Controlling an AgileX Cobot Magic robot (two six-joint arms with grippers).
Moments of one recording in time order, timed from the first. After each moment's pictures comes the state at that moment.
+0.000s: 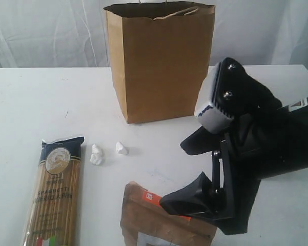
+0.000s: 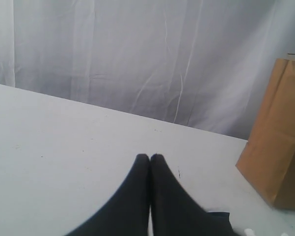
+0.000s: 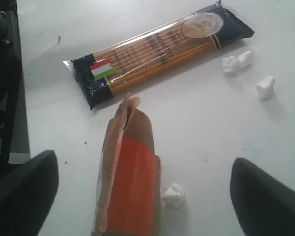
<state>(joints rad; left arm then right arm) -0.06 0.03 0.02 1.63 0.06 -1.88 0.49 1.13 -0.78 0.85 0.84 -1.17</state>
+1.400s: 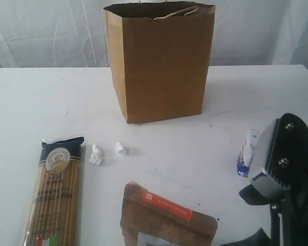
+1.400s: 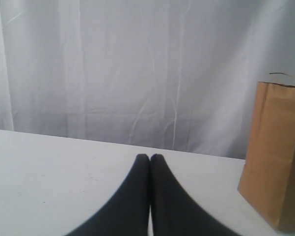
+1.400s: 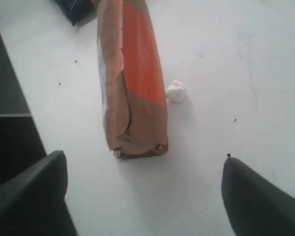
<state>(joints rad) -0.06 0.03 -0.07 1.65 0.05 -1.81 0.49 0.86 -0.59 0.52 0.88 -0.77</state>
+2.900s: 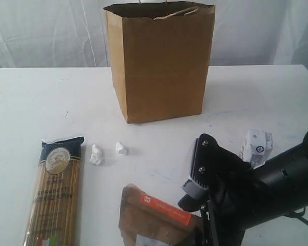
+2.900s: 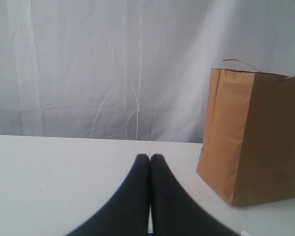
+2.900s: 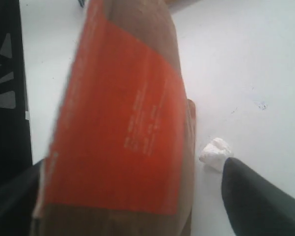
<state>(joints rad) -0.06 0.03 -0.07 1.65 -0.11 -1.81 0.50 1.35 -0.57 1.05 0.75 -1.49</state>
